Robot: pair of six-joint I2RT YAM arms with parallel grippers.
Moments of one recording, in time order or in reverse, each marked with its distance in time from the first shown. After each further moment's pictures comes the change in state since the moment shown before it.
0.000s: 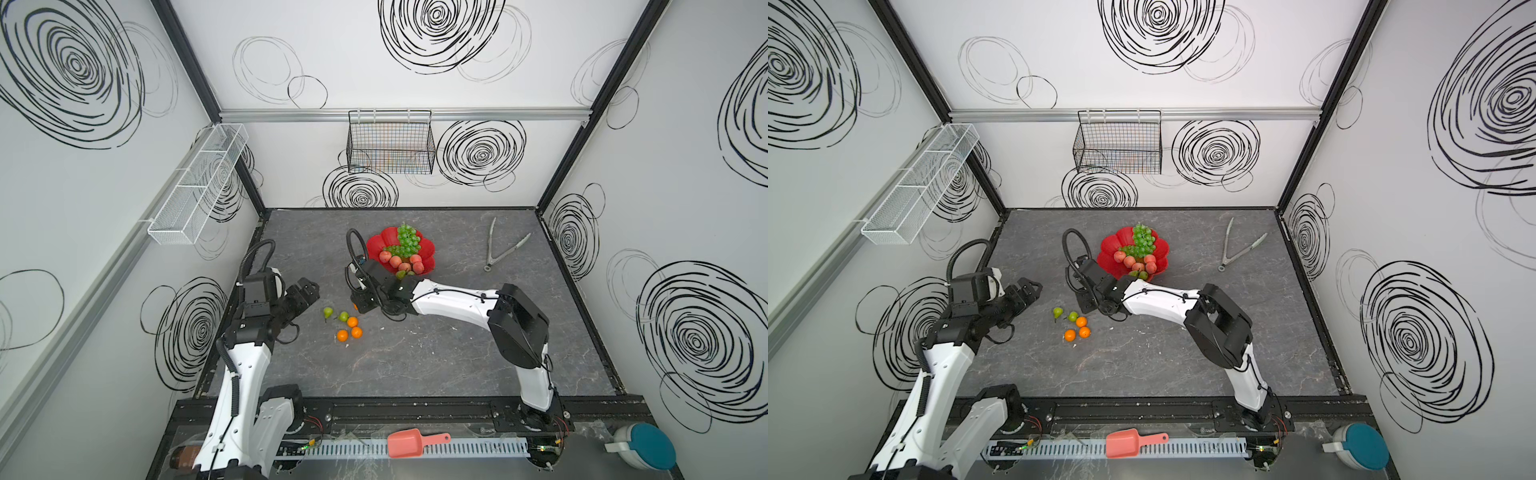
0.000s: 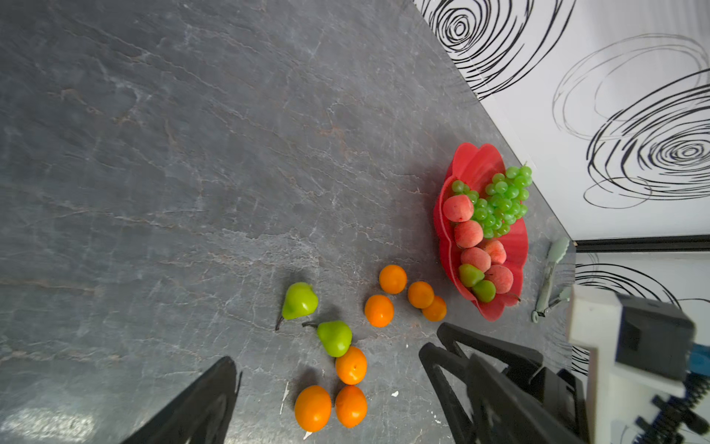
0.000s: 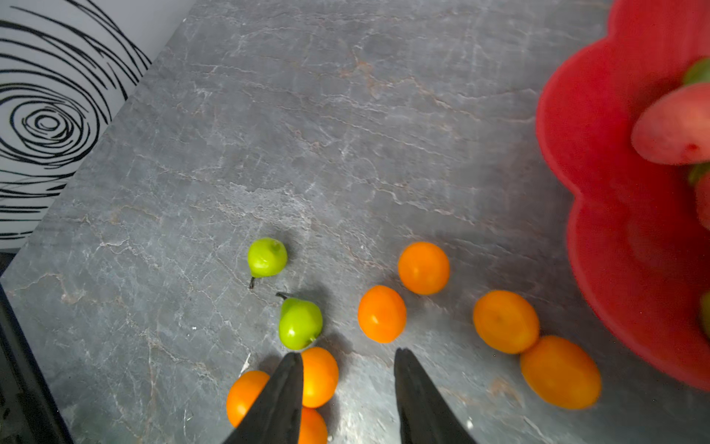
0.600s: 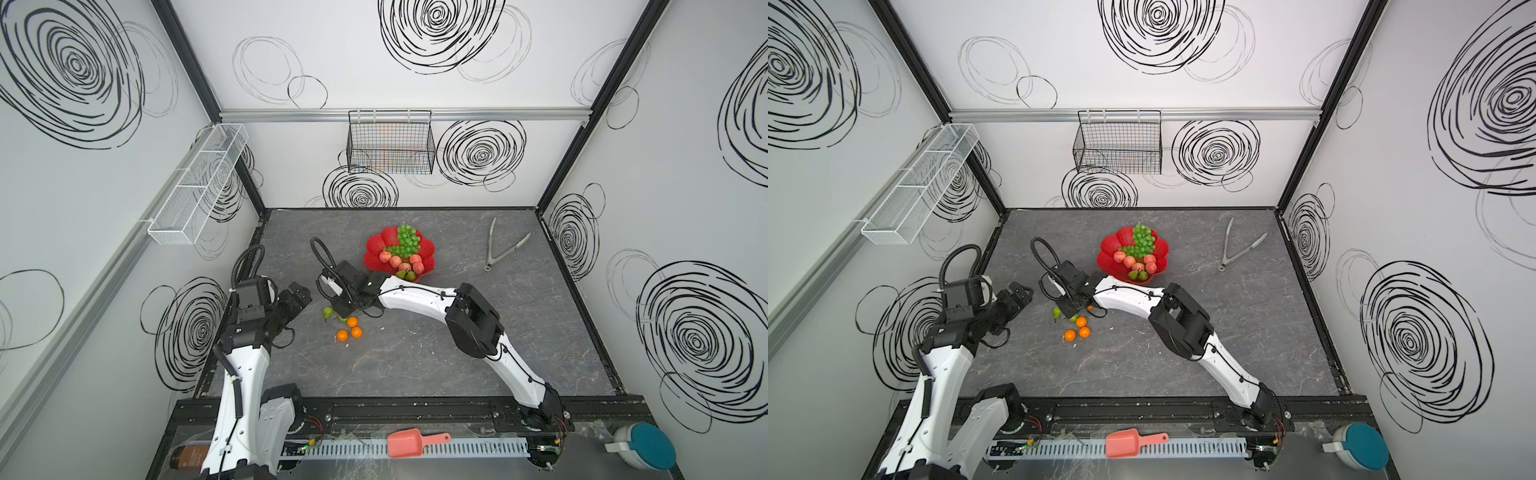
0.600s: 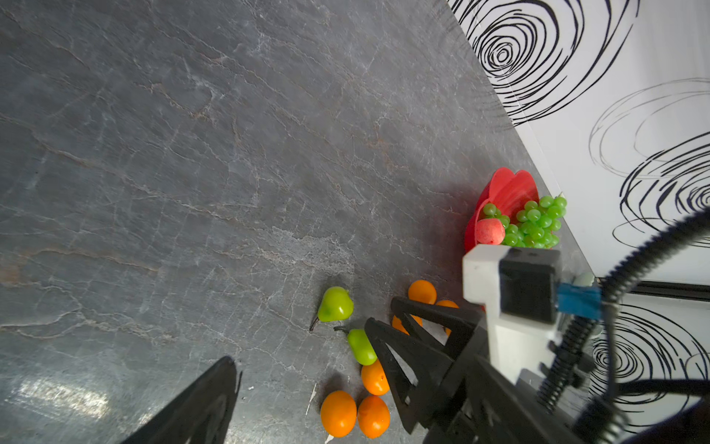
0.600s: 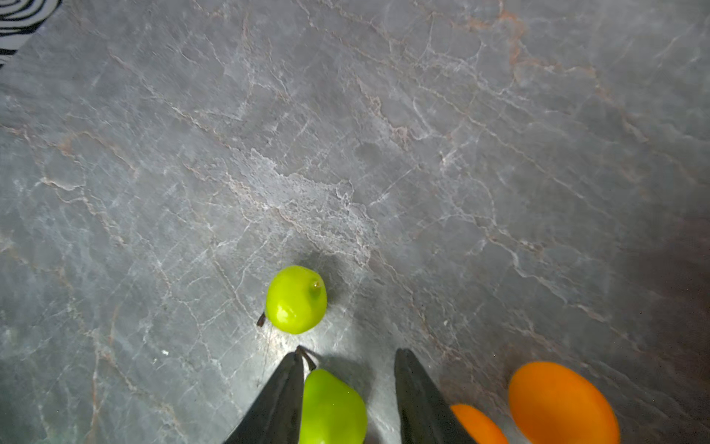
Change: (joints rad) left arm 0.080 -0.018 -0.028 -0.018 -0.014 -0.011; right arm 0.019 0.340 0.435 -0.241 -0.102 -0.202
